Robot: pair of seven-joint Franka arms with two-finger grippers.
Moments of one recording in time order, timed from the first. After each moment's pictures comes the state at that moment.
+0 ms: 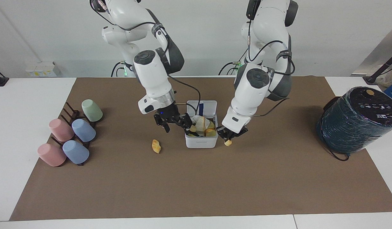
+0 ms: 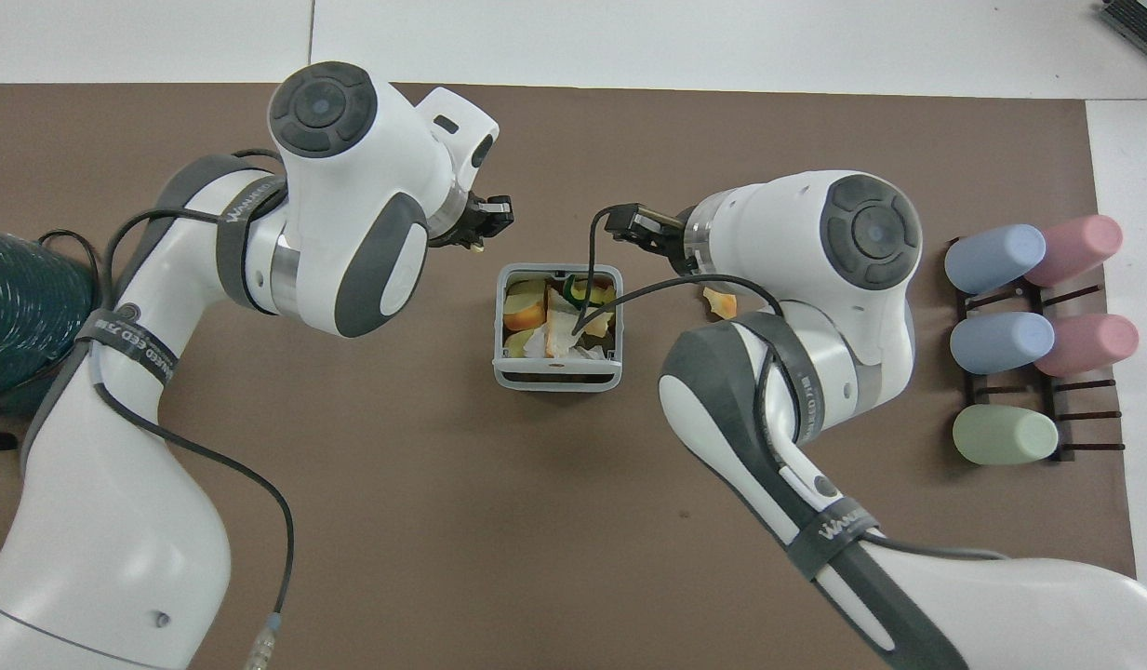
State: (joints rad) left arm -0.47 0.48 -0.03 -1.41 -0.10 2.02 -0.56; right arm 0.26 0.29 0.12 -1.75 0.12 2.36 0.61
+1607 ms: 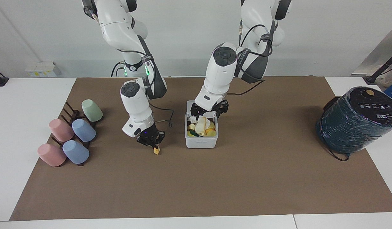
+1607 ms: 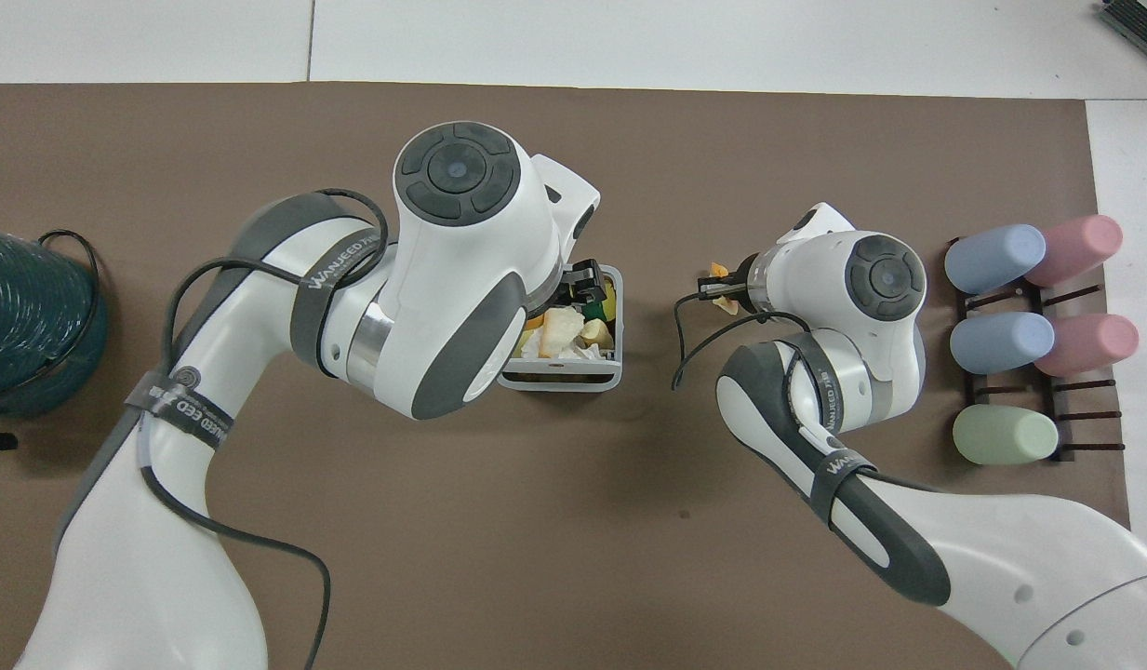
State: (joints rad) left arm -0.60 0.39 0.00 -1.41 -0.10 1.80 -0.67; right arm 0.16 0.36 0.12 -1.97 0.03 2.57 0.18
